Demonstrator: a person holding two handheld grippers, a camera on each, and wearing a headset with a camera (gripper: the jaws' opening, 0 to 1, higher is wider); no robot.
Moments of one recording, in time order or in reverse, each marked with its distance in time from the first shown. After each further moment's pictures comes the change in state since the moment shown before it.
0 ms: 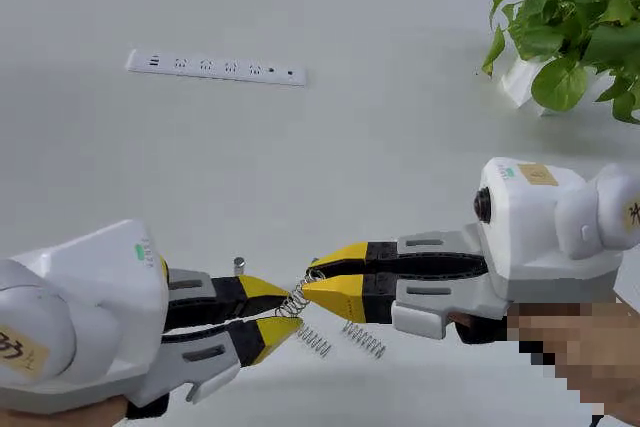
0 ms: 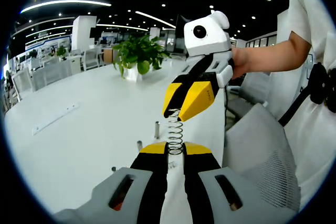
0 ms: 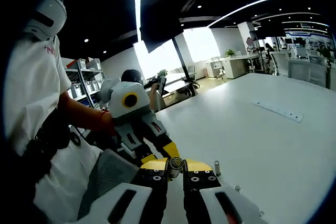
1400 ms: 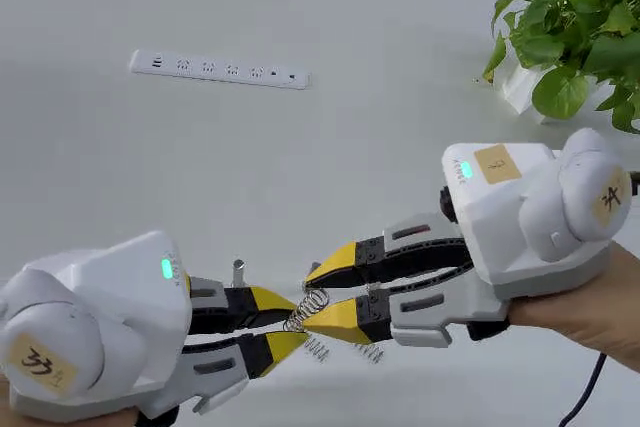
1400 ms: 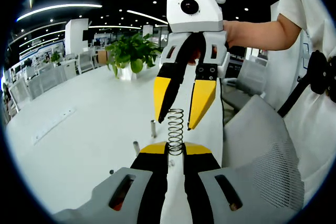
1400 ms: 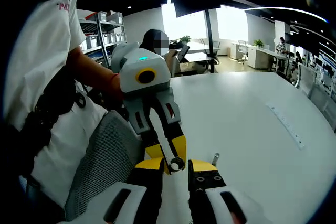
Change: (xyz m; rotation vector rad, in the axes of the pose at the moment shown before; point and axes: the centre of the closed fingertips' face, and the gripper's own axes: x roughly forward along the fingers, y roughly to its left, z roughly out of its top) left arm 0.005 -0.010 -0.003 0.072 0.038 -0.025; right arm 0.001 0.012 -0.014 -0.305 0.342 0.088
